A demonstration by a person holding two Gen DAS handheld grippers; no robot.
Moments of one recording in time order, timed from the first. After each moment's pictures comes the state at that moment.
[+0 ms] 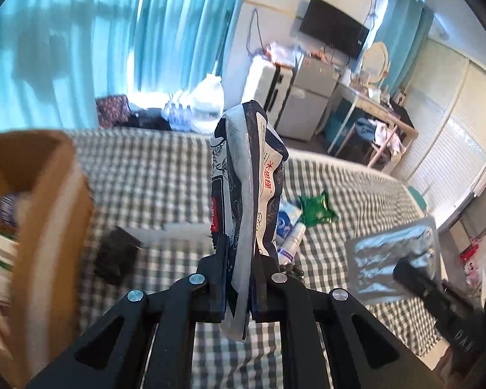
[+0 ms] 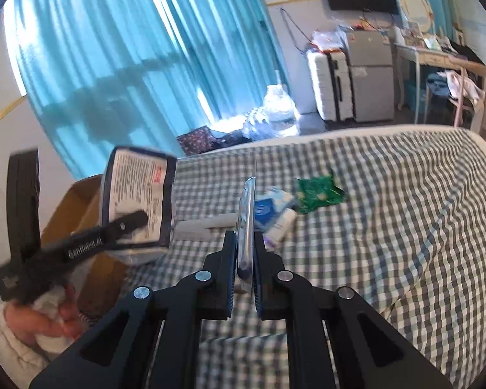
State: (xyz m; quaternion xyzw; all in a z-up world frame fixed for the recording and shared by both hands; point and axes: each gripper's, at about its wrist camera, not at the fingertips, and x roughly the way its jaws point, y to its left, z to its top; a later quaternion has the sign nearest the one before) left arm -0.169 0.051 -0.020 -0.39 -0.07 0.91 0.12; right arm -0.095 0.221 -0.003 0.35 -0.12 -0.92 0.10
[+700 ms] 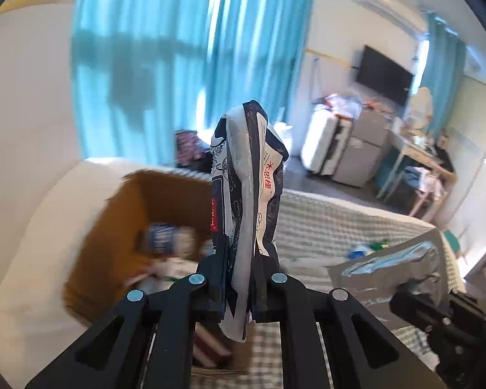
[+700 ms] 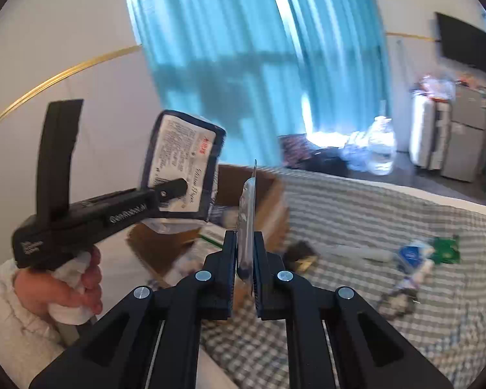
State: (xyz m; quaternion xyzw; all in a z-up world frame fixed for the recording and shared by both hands) left arm -0.103 -0.143 0.060 -0.33 -0.08 0.94 -0.01; right arm -0.066 0.012 0.070 0.31 -0.03 -0.90 0.30
